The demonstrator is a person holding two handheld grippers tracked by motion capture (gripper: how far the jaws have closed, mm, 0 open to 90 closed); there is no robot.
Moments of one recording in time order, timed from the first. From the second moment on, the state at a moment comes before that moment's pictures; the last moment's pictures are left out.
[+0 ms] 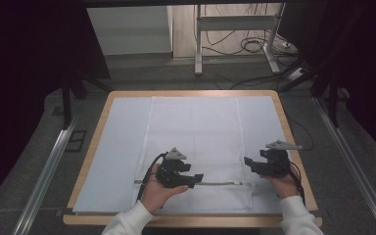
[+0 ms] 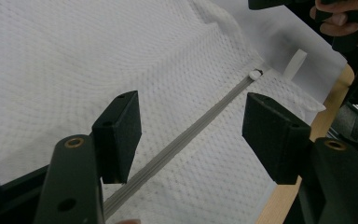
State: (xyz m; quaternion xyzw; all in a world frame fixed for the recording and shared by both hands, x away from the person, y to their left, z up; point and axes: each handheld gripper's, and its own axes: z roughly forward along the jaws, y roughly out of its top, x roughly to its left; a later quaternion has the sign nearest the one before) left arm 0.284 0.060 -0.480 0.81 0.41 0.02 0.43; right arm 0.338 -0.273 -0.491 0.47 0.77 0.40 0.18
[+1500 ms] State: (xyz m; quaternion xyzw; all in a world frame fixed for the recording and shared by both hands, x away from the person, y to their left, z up) left arm 0.298 -0.032 -0.501 0.82 0.40 -0.05 0.40; right arm 0.340 -0.271 -0.493 0.45 0.79 0.38 0.17
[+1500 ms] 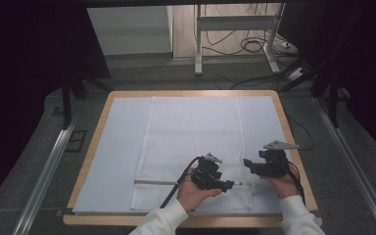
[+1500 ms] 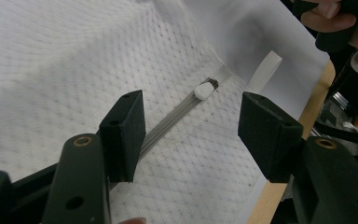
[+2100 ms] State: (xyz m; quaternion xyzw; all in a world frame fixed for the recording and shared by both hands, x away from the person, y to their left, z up) left arm 0.309 -0.054 -0.507 0.83 0.40 -0.08 0.38; right arm 0.341 -0.271 -0.495 0.45 0.79 0.37 0.18
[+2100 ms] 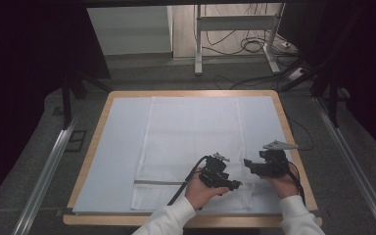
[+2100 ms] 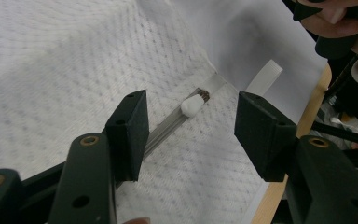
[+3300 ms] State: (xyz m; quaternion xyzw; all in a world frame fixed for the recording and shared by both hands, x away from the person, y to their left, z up) left arm 0.314 -0.072 -0.521 0.84 0.40 -0.10 0.37; right arm 0.341 -0.273 -0.496 0.45 0.79 0.37 0.18
